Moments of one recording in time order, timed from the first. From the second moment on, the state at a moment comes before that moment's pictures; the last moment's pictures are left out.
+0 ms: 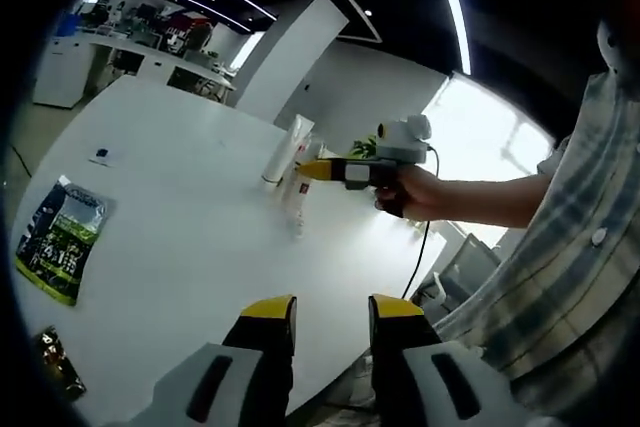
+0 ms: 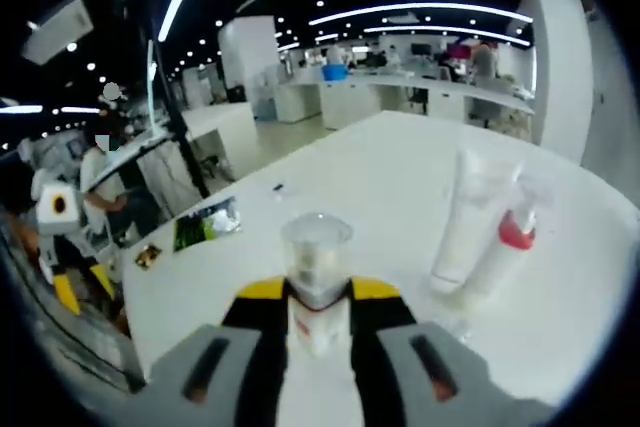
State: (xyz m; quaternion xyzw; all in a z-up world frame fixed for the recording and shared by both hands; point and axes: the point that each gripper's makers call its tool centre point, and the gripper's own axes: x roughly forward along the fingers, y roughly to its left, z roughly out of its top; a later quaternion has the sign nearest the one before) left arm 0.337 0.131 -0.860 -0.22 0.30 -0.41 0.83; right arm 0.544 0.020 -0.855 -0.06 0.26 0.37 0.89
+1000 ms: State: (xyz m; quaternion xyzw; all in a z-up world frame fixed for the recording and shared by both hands) left arm 0.338 0.154 -0.871 -0.23 0.33 -0.35 0.84; right arm 0.599 -0.008 -0.894 -0.10 0.24 0.34 0.90
